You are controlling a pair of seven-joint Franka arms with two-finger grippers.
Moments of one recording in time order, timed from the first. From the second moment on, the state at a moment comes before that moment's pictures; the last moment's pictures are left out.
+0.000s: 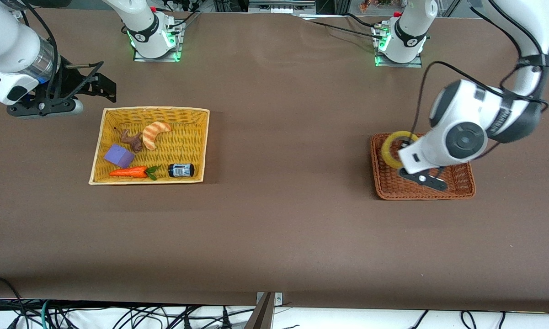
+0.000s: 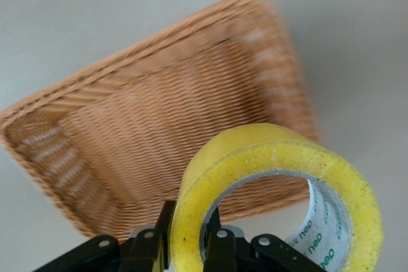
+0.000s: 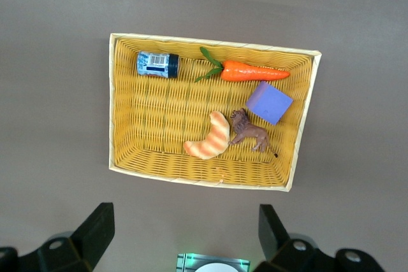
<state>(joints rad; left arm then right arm) 0.26 0.42 -0.46 -1.73 0.32 1.76 0.09 0.19 -0.02 -0.01 -1.69 0.01 1.54 0.07</state>
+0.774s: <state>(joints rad) 0.44 0.53 -0.48 -1.85 0.40 2.05 0.26 0.19 -0.02 -0.01 -1.69 0.01 1.54 0.07</state>
